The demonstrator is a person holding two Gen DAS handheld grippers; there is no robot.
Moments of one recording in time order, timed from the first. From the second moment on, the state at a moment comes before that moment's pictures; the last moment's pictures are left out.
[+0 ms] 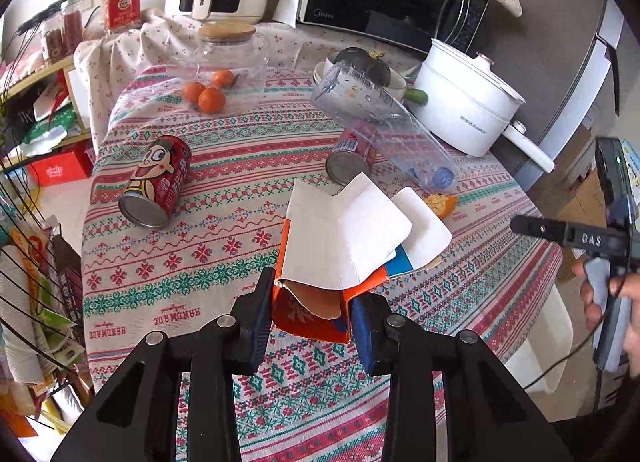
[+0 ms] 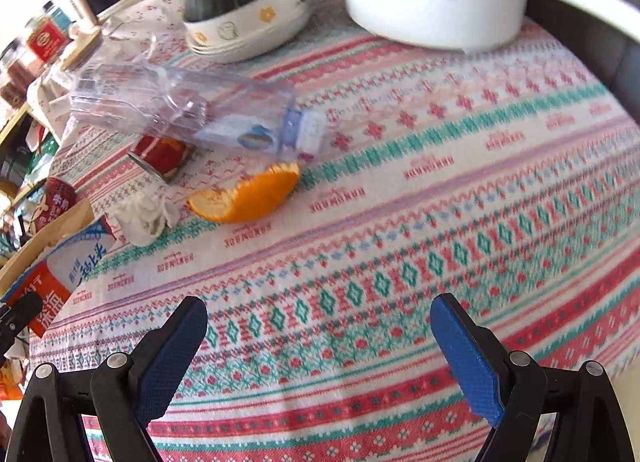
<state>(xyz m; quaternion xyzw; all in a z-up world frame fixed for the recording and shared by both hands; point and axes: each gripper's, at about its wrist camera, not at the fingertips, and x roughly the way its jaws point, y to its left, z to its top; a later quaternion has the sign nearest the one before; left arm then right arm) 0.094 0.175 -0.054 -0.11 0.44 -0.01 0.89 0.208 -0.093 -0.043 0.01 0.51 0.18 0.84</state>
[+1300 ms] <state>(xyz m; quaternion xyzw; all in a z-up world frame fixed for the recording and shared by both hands) 0.079 0.160 -0.047 -0.14 0.44 -0.08 0.88 0.235 -0.040 -0.002 -0.25 0.37 0.17 0.88</state>
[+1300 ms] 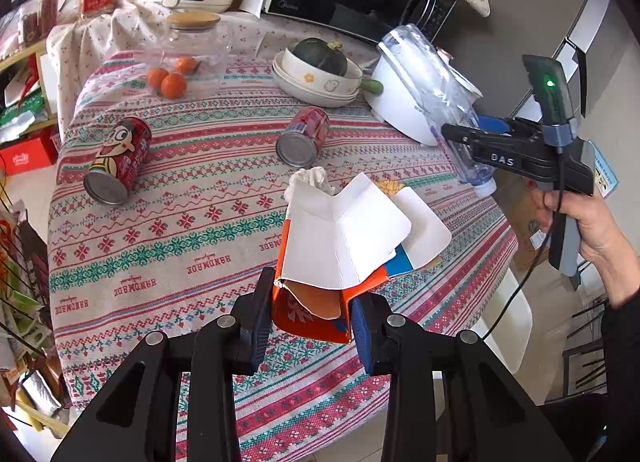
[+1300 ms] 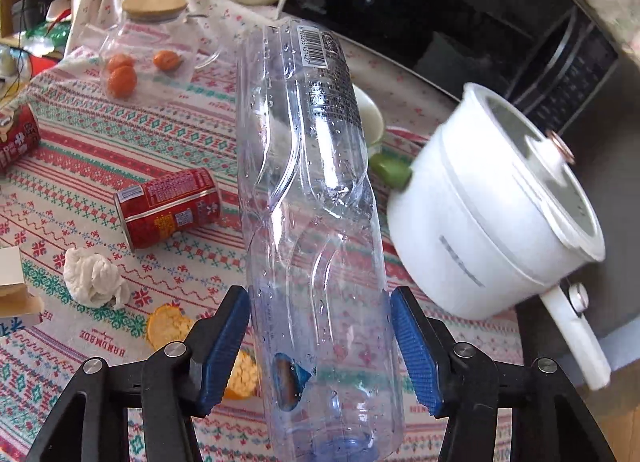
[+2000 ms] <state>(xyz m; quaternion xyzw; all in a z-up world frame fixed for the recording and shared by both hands) 0.070 0.041 -0.052 -0.10 0.46 -0.19 0.86 0.096 -0.231 -0.052 0.06 0.51 0.12 0.85</state>
